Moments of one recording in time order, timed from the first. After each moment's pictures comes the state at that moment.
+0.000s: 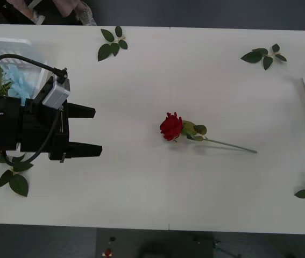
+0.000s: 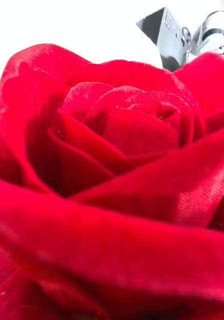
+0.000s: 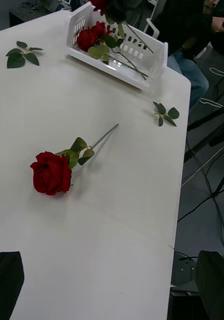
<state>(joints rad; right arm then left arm) -0.96 -0.97 0.68 -0.54 -0.41 0.71 1.53 -0.18 1.02 -0.16 -2.06 1.85 1.00 -2.39</state>
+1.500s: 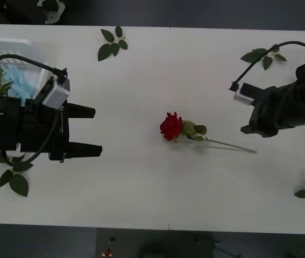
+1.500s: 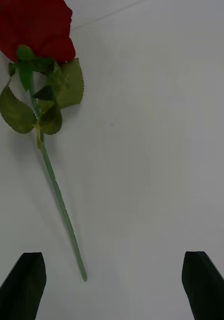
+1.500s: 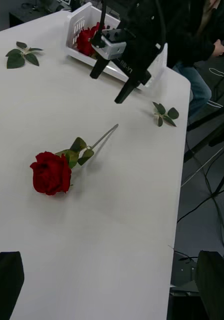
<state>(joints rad) -0.59 -1.14 0.62 -1.86 -1.10 1.03 2.01 -0.18 1.02 -0.16 -2.06 1.85 1.00 -2.39</state>
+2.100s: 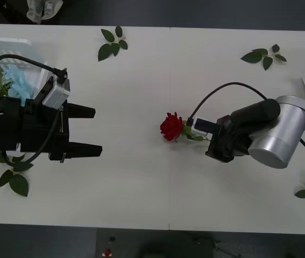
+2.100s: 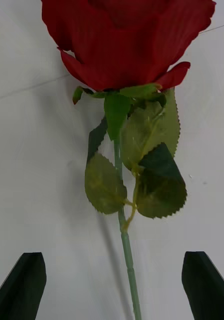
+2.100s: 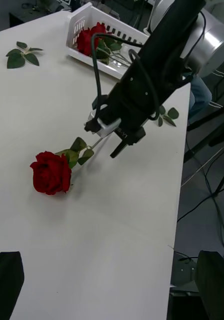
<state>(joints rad) -0.62 -0.90 0.87 -1.82 -0.71 1.01 1.81 -0.18 1.02 -0.16 -2.06 1.85 1.00 -2.39</state>
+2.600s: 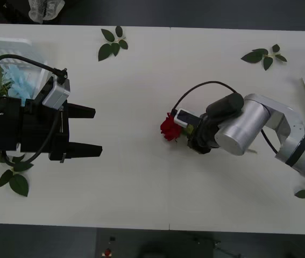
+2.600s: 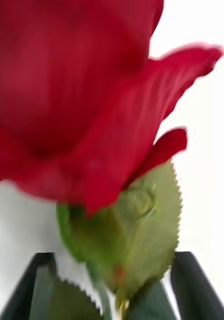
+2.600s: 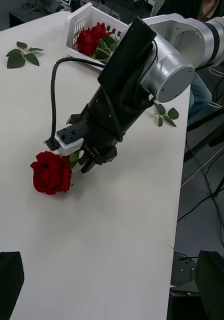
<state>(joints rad) -0.68 -0.66 0.85 -1.50 -0.67 0.97 1.81 -0.18 1.02 -0.16 -2.06 1.85 1.00 -2.39</state>
